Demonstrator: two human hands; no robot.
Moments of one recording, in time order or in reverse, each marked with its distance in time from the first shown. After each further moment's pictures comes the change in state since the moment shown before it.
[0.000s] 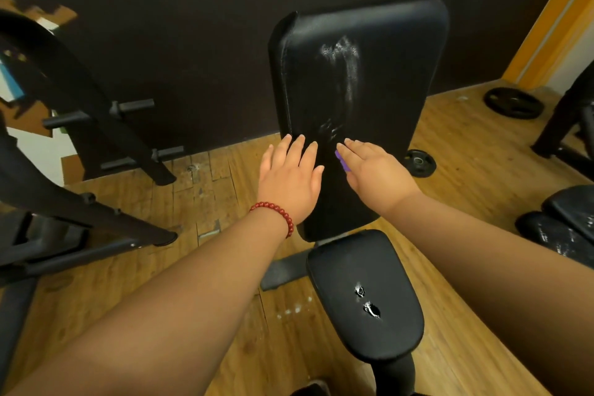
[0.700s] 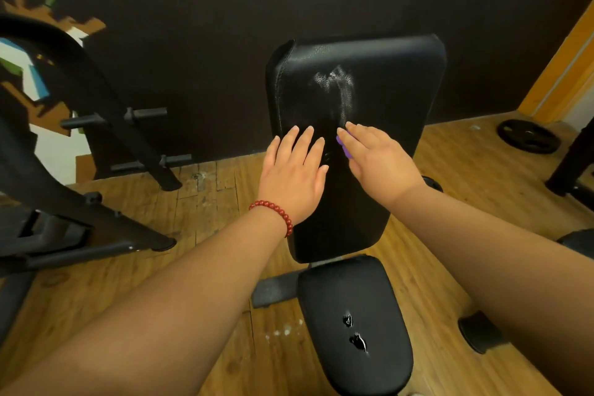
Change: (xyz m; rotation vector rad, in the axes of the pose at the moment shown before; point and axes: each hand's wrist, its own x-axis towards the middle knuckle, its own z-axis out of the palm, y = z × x) left_hand 0.032 0.020 -0.016 0.064 0.173 0.036; right_hand 0.031 0.039 -0.032 -0.025 0.247 -0.151
